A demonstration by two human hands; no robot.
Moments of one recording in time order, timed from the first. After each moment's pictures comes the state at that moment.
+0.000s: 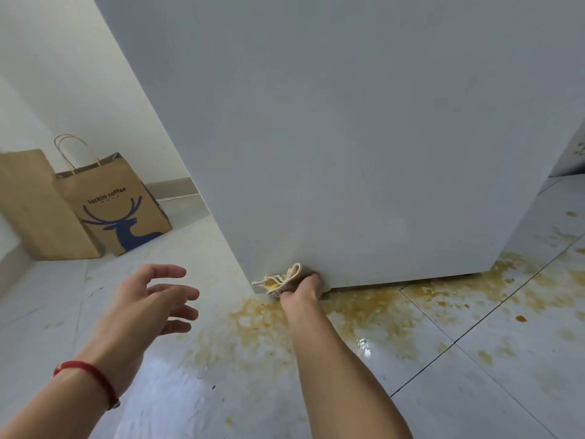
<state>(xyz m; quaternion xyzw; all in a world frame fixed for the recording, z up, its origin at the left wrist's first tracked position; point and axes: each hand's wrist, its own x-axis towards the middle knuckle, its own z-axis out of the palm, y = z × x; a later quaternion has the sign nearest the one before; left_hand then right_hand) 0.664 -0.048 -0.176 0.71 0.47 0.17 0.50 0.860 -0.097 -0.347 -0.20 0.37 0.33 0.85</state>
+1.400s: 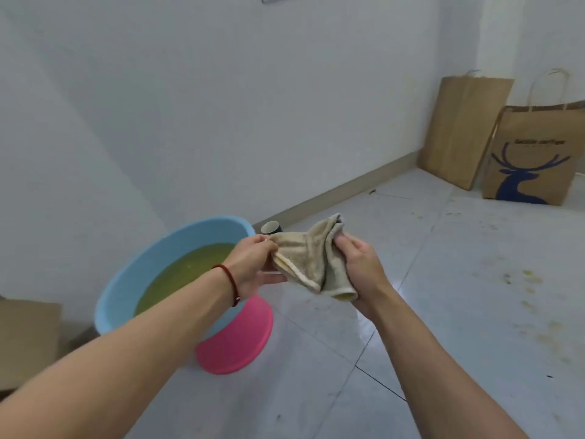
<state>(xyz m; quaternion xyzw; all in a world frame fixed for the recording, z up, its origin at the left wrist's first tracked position) 0.195 -0.069 -0.123 0.37 0.69 0.43 0.45 0.376 -0.041 -0.194 -0.30 -0.38 0.71 0.51</state>
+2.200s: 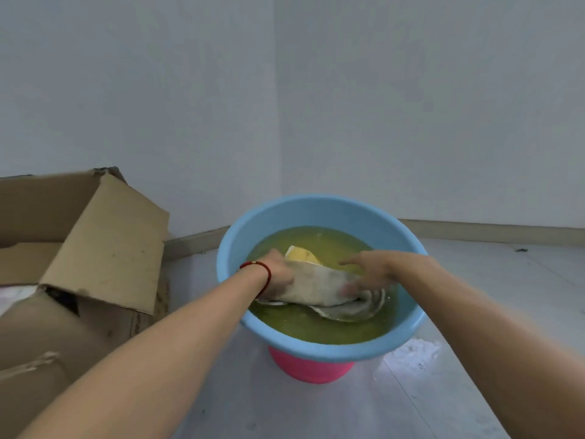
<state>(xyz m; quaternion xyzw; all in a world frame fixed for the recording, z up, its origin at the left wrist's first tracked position) -0.114 -0.077 -0.207 0.34 0.88 0.12 0.32 0.060 0.072 -0.184 -0.33 -0.90 0.14 -0.25</state>
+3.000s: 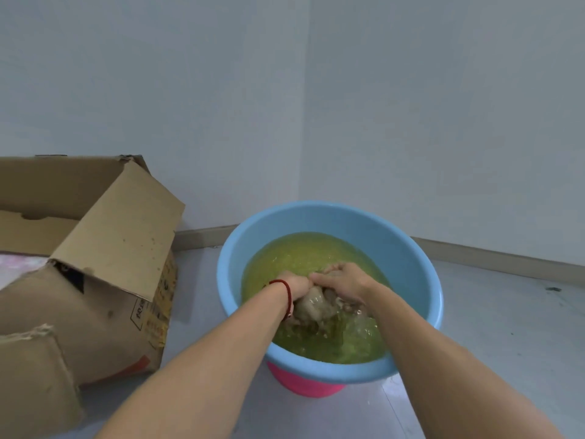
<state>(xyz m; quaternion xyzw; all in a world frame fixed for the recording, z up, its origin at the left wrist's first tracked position) -0.072 -0.053 -0.238 0.08 0.79 0.42 0.43 0.024 0.056 -0.227 -0.42 -0.75 0.51 0.00</state>
